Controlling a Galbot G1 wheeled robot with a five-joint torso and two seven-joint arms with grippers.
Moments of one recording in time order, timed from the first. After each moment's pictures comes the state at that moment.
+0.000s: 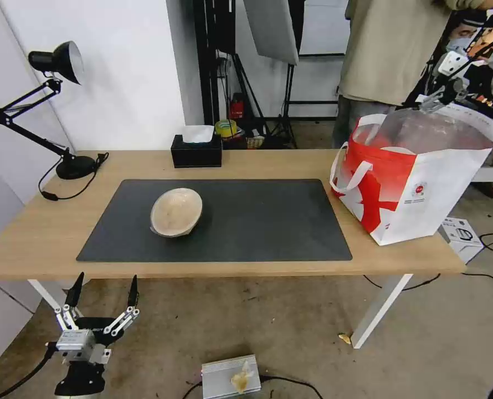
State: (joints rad) left arm 1.91 -1.47 -0.75 -2.17 -0.13 -0.59 0.08; right arm 0.09 0.46 -0.23 1.45 0.42 -0.26 -0.58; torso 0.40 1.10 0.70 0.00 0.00
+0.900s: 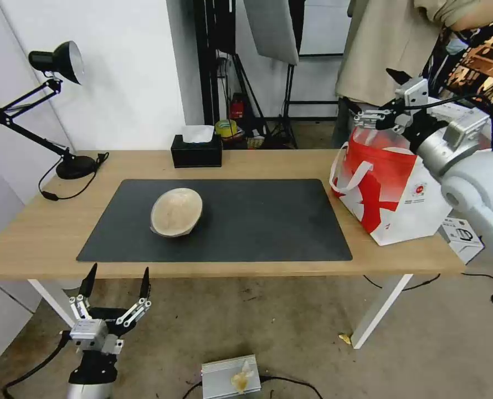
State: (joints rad) left arm 1.88 -1.46 -0.68 -2.20 -0.11 -0.54 0.08; right arm -0.50 0.59 0.10 1.85 0.66 -0.03 0.08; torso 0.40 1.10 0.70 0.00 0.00
